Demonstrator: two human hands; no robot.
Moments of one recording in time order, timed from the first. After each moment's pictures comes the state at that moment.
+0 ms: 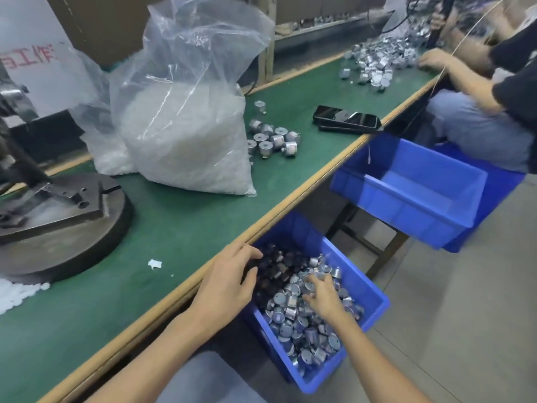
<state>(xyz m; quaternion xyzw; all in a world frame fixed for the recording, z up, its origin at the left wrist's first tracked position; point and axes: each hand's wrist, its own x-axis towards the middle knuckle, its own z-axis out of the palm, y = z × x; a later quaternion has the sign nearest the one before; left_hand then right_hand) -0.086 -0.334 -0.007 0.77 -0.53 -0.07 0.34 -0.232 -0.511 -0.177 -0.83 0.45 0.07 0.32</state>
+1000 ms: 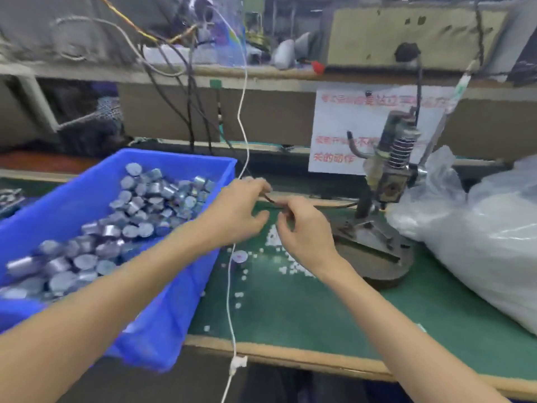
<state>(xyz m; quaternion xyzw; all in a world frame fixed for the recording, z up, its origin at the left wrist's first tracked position) 0.040 -0.004 0.173 0.95 -0.20 0.15 0.20 0.038 -0.152 0.122 -0.88 -0.20 -0.25 0.35</state>
